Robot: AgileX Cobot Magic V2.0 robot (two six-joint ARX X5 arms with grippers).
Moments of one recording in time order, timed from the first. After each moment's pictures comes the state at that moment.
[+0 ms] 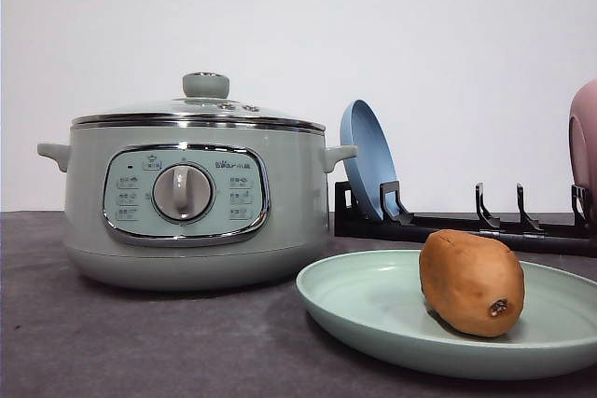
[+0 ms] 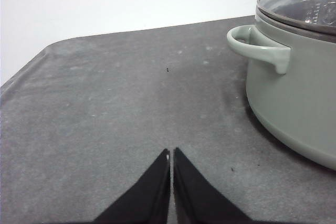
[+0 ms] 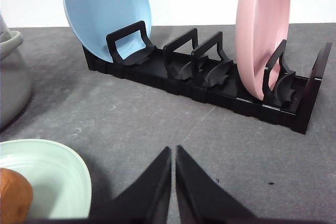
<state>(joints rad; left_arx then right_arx) 0.04 0.01 0.03 -0.18 0.02 0.14 -0.01 0.01 0.02 -0.16 -0.18 0.07</state>
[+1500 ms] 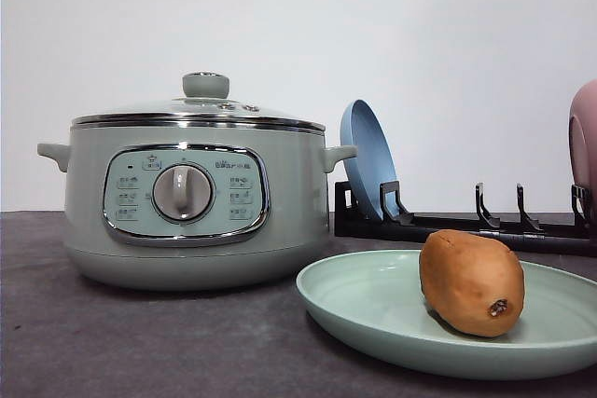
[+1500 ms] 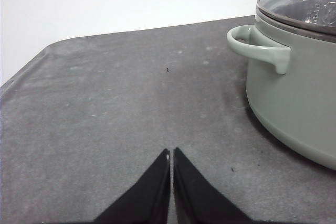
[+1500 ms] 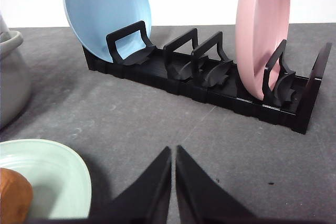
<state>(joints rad) 0.04 0.01 0.03 -0.18 0.02 0.14 -0.01 0.01 0.02 -0.16 -0.18 0.07</state>
